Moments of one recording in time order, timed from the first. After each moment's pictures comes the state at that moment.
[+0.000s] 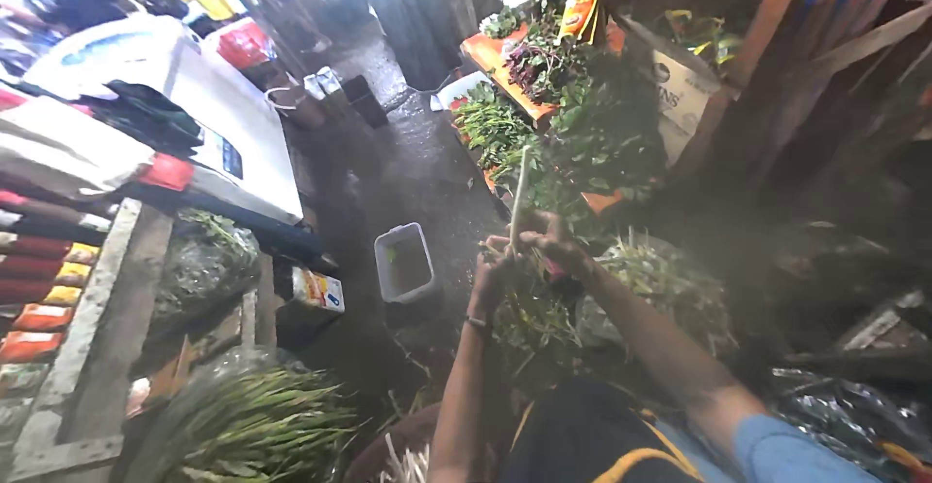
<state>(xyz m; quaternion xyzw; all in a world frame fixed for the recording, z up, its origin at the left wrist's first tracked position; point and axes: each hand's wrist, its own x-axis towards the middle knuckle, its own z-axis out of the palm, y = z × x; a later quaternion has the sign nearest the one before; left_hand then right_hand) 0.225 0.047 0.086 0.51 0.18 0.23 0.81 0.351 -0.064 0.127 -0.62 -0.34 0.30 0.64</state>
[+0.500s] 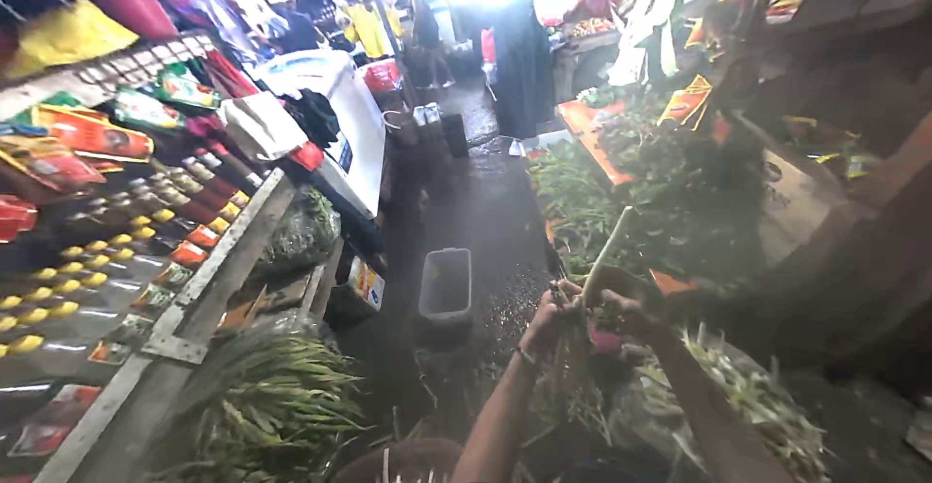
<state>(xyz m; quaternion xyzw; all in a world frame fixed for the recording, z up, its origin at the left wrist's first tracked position) 0.228 0.045 0.094 0.51 0.12 0.21 0.83 0.355 -0.075 0.133 -0.57 -0.42 0.23 0.66</state>
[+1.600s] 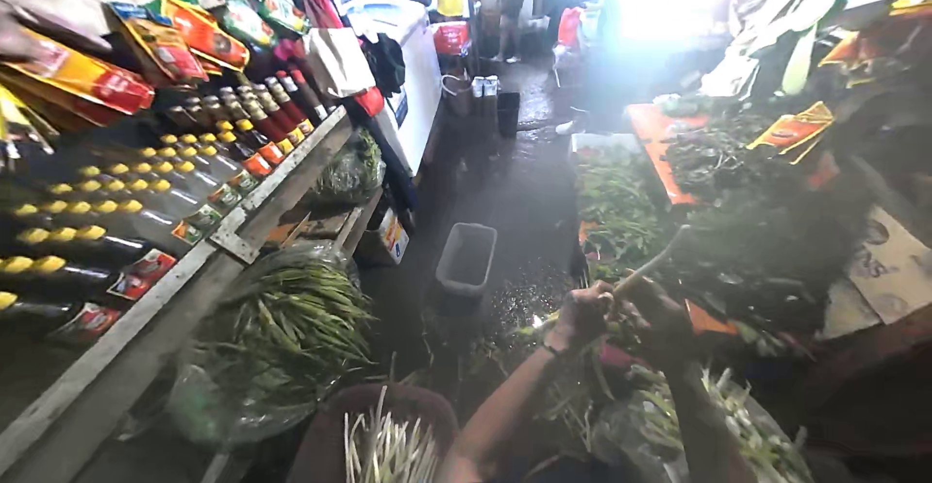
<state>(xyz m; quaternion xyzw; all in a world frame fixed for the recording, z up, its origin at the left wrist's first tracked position) 0.219 0.037 0.105 0.82 0.17 0.38 0.40 0.329 -0.059 0.128 -0.68 -0.49 0.07 0.54</state>
